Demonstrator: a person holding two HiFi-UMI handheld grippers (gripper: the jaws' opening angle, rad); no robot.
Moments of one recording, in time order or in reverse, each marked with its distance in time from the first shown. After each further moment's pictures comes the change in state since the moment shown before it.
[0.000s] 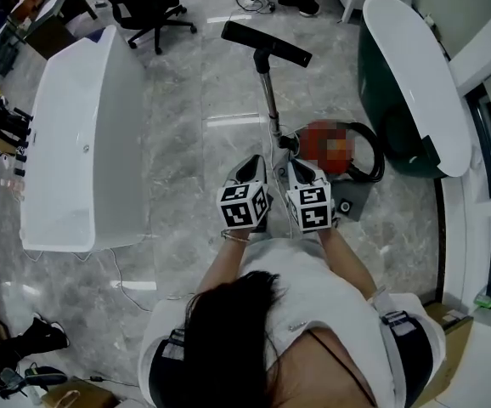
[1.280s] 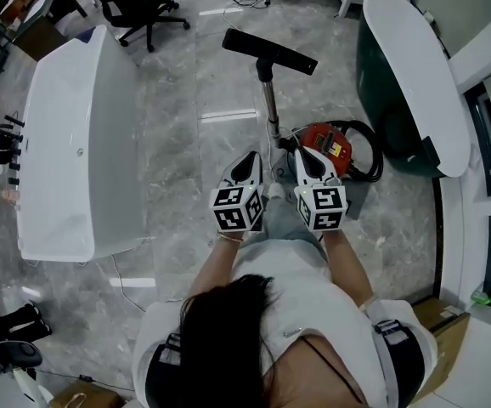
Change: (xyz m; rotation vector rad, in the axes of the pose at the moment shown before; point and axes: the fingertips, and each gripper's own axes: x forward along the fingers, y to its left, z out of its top) left arm 0.030 0.023 0.038 0.022 -0.047 -0.066; right arm 0.020 -0.028 0.068 0.051 -0.215 -0.034
